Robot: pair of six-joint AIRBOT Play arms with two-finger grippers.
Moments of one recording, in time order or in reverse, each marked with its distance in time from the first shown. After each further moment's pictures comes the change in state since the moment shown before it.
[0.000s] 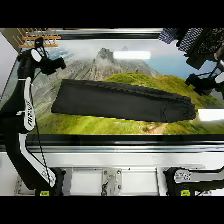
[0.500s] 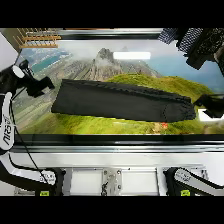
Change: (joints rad) left arm 0.153 0.351 -0.634 -0.016 -0.046 -0.012; right arm -0.256 0.271 -0.385 0.080 0.195 -0.175
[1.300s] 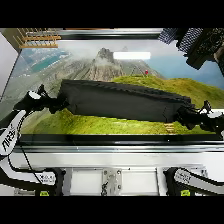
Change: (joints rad) left arm -0.044 0.023 -0.376 -0.432 0.268 0.116; right arm 0.116 -0.070 -0.302 0.339 -0.272 -0.114
